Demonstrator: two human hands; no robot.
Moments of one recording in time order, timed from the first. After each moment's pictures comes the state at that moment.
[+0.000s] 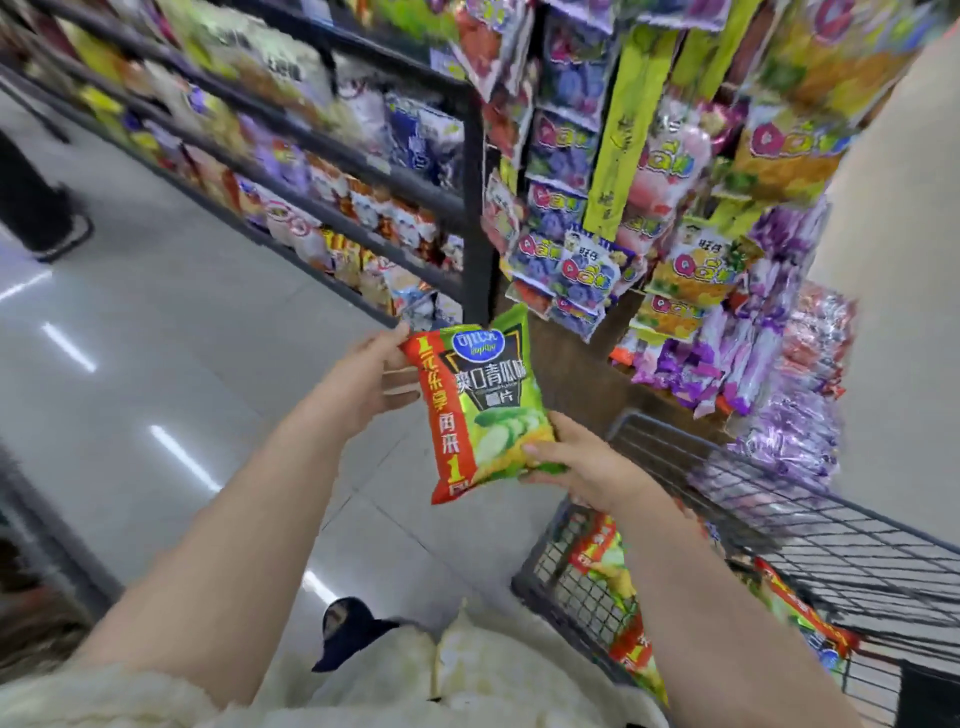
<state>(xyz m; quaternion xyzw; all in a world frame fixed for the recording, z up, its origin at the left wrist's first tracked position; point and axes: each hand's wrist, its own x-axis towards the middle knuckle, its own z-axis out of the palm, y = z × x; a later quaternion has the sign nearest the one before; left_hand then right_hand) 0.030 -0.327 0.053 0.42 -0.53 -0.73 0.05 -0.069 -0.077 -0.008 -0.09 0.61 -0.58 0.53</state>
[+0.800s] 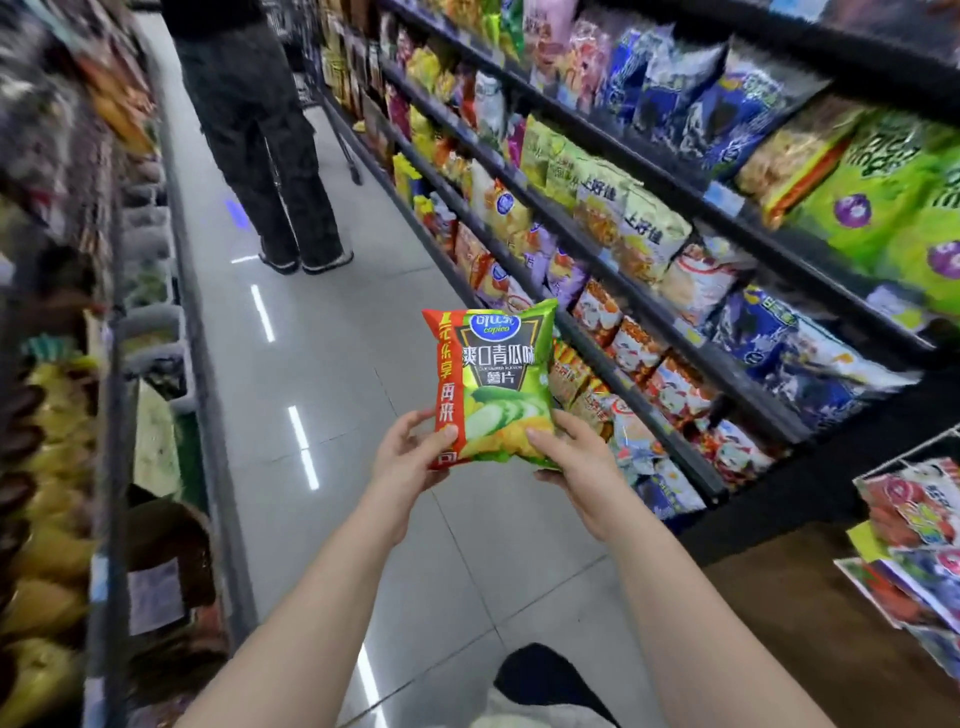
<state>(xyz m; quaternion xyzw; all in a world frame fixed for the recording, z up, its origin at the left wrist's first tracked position) 0.210 -0.712 0.051 0.47 -0.42 -0.72 0.31 0.032 -0.620 0.047 -0.21 0.65 -0.57 0.46</state>
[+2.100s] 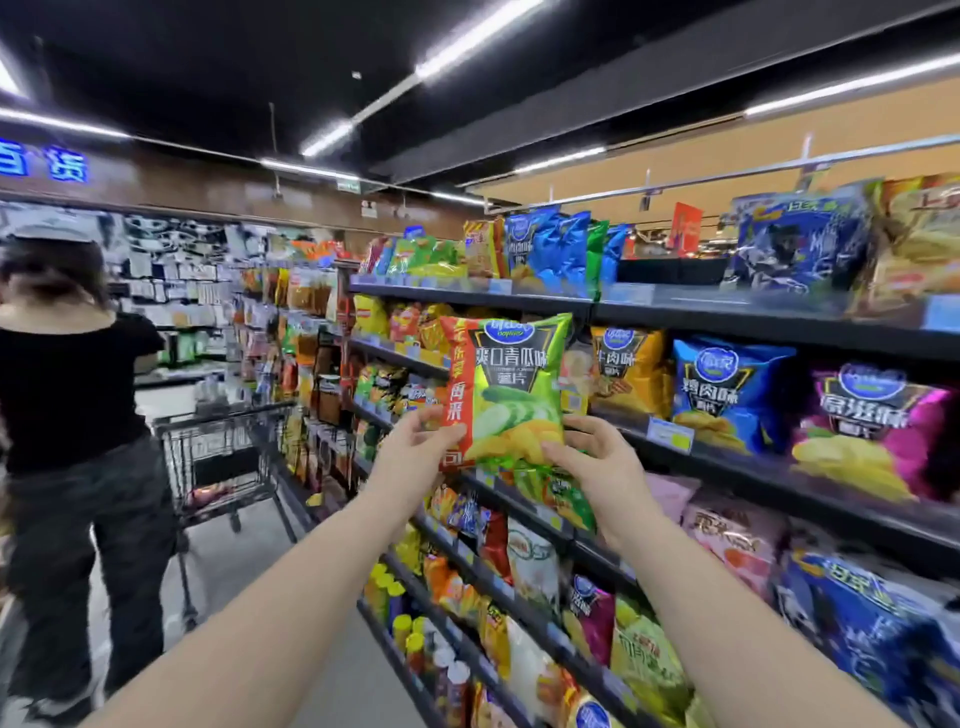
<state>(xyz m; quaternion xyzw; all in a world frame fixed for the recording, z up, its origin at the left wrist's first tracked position) -0.091 -1.612 0.383 0.24 -0.66 -0.59 0.41 -0.244 -1.476 0.374 -0.36 0.59 -0.71 0.14</state>
